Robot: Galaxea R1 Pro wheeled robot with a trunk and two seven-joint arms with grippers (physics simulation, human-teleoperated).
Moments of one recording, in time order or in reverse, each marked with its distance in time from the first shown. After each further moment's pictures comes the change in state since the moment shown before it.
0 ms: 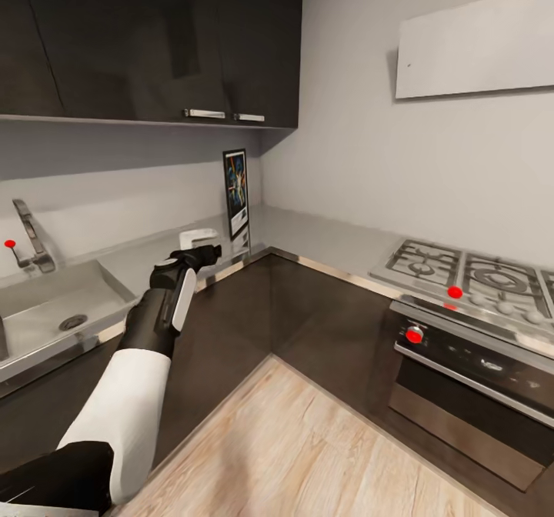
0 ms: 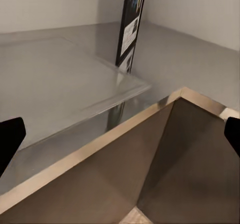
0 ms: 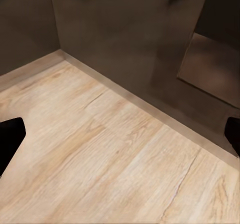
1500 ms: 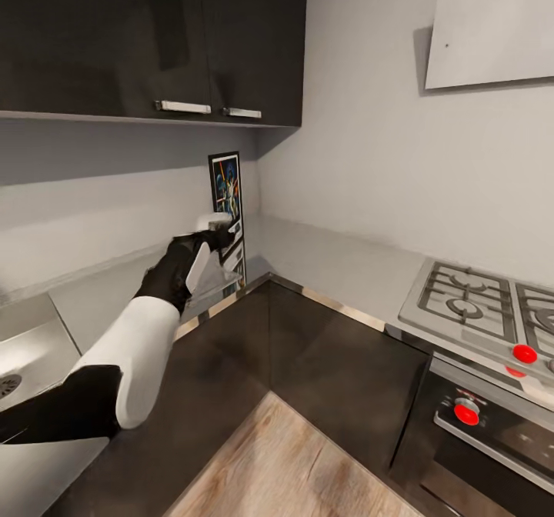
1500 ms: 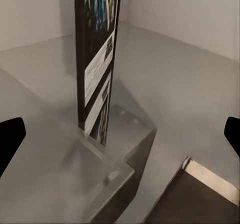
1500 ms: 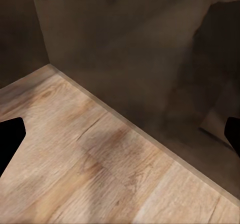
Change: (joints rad) left arm -0.252 -0.002 -0.008 0.378 -0.003 -0.063 -0.029; right arm 0.000 0.003 0.006 0.048 0.002 0.000 0.000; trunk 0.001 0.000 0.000
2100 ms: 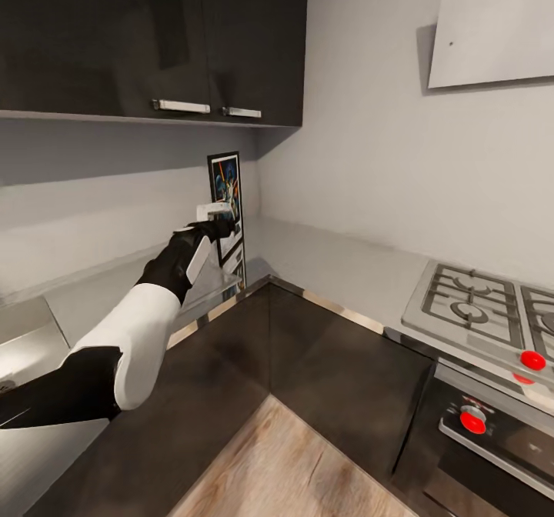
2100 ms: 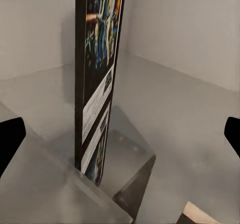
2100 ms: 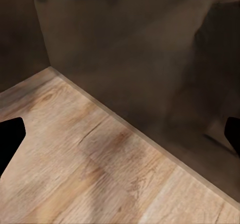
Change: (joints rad) left arm -0.071 0.005 0.013 0.113 0.002 -0.147 -0.001; right arm 0.000 0.004 0.002 0.001 0.001 -0.002 0.000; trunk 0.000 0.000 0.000
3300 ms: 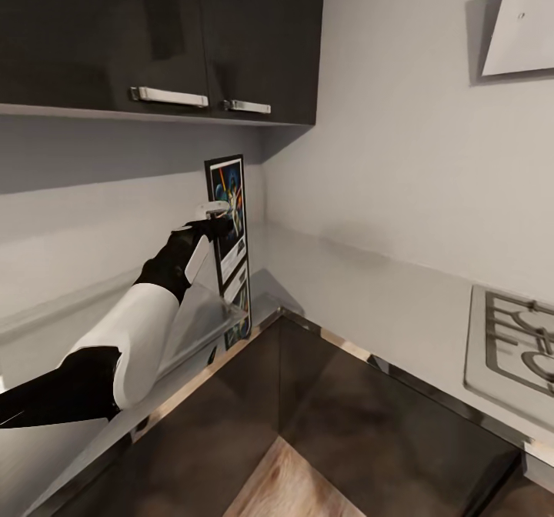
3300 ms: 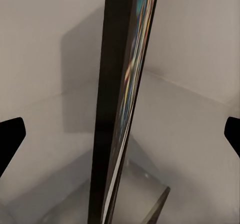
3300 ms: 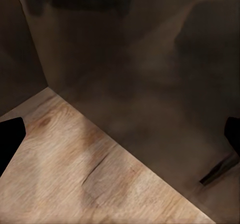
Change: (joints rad) left arm 0.000 0.005 0.001 -0.007 0.001 -0.003 -0.003; right arm 0.000 0.000 -0.003 0.040 0.000 0.000 0.000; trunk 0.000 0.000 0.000
